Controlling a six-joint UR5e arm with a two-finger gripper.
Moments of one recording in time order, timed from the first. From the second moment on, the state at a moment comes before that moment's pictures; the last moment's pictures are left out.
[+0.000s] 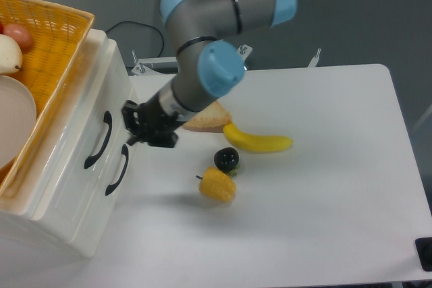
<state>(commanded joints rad) 2.49 -1.84 -1.57 -1.49 0.94 0.79</state>
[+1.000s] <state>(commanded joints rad) 2.81 -1.96 -1.48 -1.20 1.37 1.18</state>
